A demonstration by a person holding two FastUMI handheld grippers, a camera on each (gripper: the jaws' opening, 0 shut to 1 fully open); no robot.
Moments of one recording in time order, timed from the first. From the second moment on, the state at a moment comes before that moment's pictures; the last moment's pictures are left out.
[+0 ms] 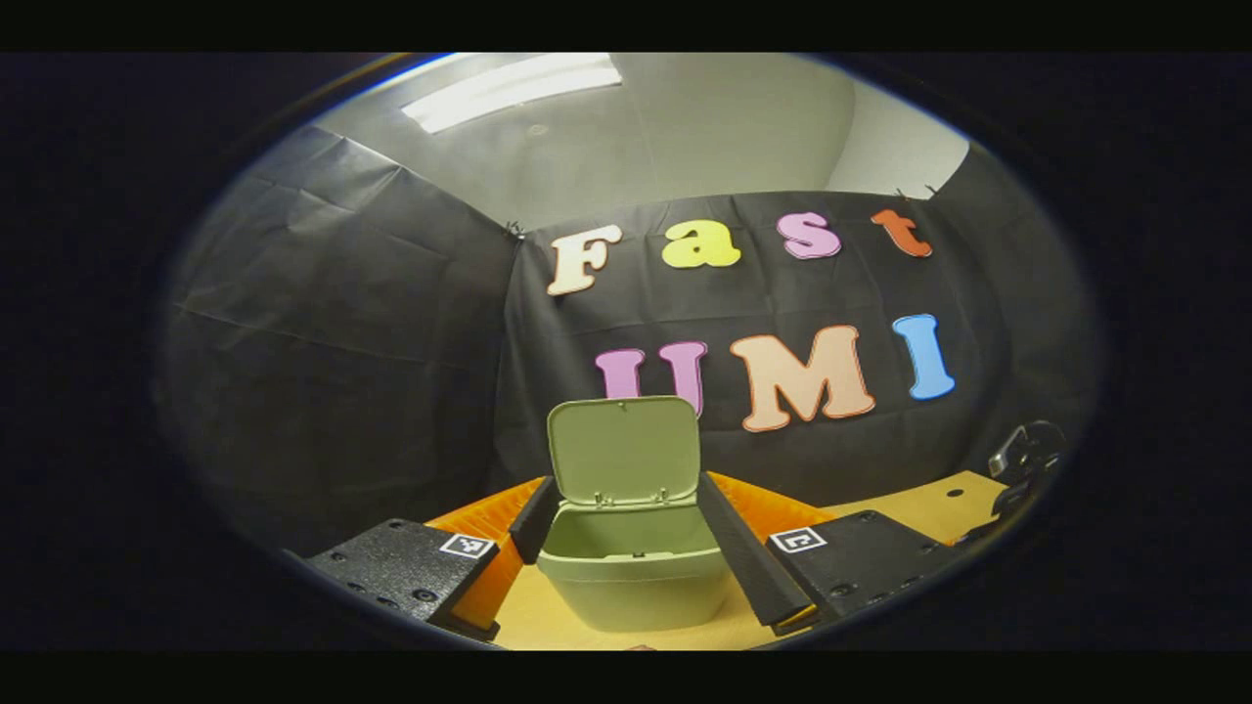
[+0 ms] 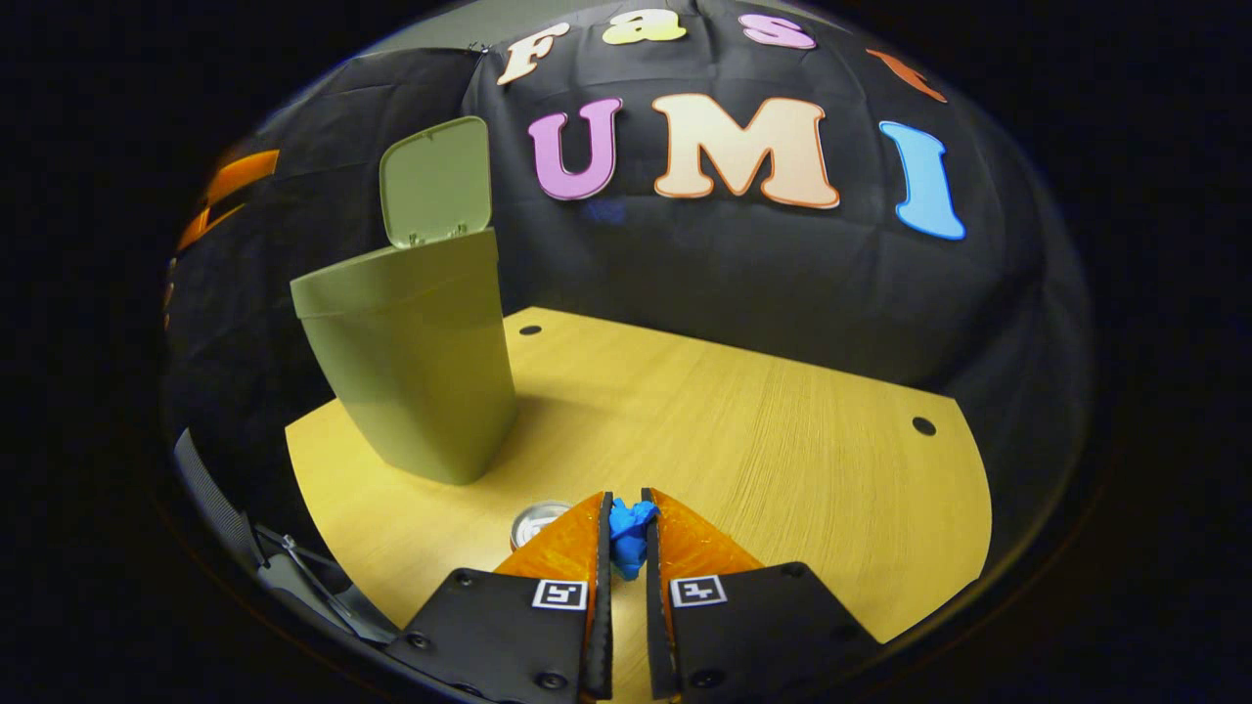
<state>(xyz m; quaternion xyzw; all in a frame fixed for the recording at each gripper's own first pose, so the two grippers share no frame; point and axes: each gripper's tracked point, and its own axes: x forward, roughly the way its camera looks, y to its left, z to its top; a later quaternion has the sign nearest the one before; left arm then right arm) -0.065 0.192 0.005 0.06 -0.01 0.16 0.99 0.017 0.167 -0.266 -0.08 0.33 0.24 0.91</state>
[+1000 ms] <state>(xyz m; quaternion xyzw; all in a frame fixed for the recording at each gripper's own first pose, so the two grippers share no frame) -0.103 0.288 -0.036 0.06 0.04 0.19 0.98 0.077 0.368 -0.122 -0.04 0.16 0.33 0.93</state>
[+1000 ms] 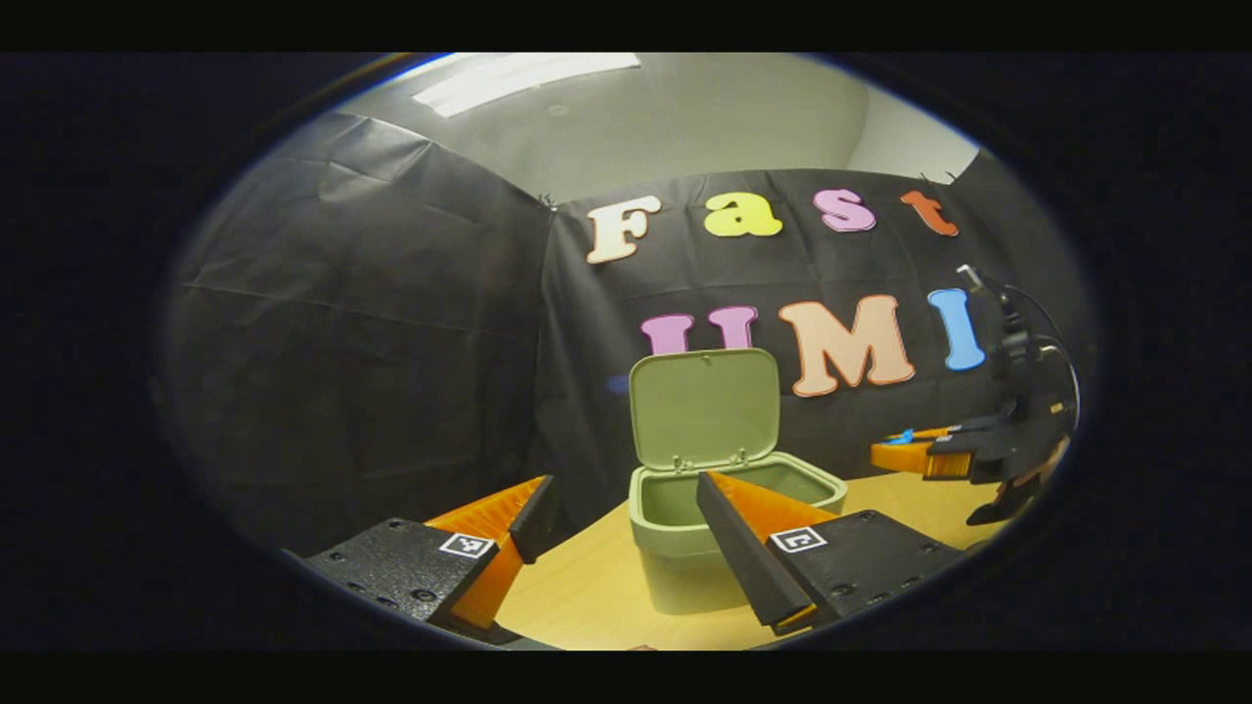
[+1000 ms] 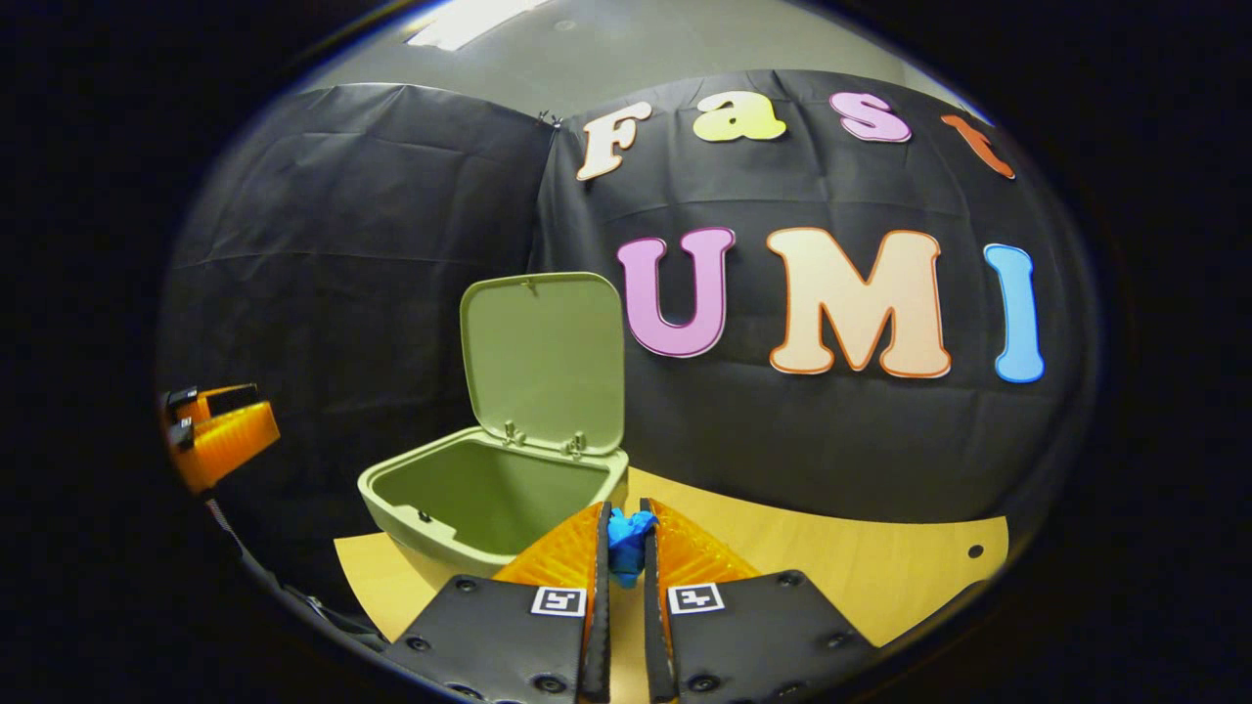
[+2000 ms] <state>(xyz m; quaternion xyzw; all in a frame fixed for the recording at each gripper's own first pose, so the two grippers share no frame) -0.080 0.282 -0.072 0.04 0.07 0.17 0.98 0.097 0.391 -0.112 -0.04 0.13 0.32 0.94</state>
